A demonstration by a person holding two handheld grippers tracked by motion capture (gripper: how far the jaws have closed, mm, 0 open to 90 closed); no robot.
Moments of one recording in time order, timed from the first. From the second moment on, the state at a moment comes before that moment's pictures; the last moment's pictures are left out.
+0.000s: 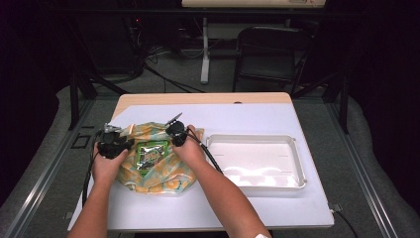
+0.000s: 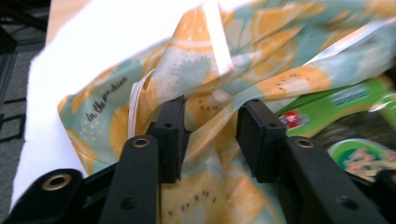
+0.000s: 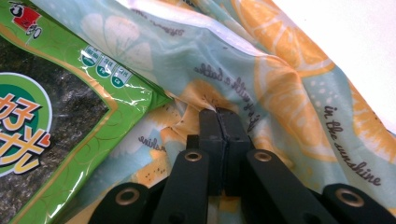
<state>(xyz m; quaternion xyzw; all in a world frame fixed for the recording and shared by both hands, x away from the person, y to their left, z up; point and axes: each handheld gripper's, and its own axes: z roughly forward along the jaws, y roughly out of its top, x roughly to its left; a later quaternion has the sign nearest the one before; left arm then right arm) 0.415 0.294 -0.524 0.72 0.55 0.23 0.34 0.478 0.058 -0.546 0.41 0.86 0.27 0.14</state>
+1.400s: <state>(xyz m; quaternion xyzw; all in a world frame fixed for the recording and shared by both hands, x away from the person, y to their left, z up) 0.430 0.285 -0.552 0.76 0.55 0.24 0.24 0.477 0.057 -0.547 0.41 0.86 0.27 0.15</state>
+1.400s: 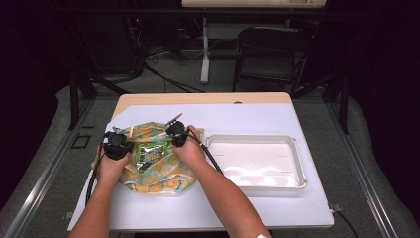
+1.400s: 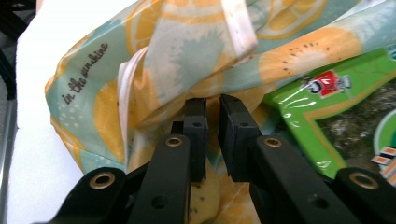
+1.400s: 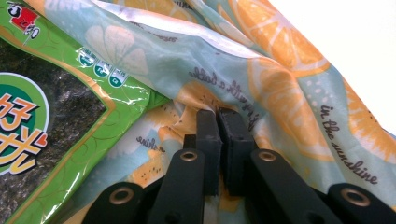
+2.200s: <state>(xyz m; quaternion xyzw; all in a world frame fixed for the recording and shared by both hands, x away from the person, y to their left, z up) 0.413 0.289 -0.528 0.75 0.56 0.21 0.30 0.476 0.055 -0.548 0.41 0.85 0.28 0.15</state>
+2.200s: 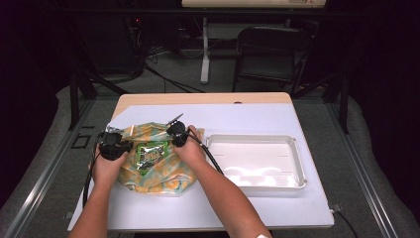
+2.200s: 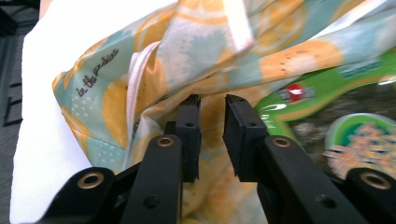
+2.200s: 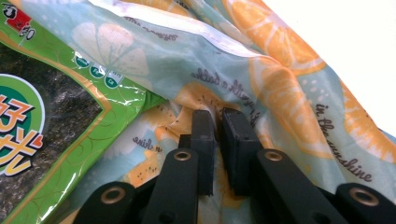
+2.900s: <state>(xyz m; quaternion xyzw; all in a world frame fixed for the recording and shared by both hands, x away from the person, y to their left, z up) 0.379 0.281 -0.488 0.72 0.53 0.22 0.39 0.464 0.052 -0.523 0.40 0.84 0.33 0.15</state>
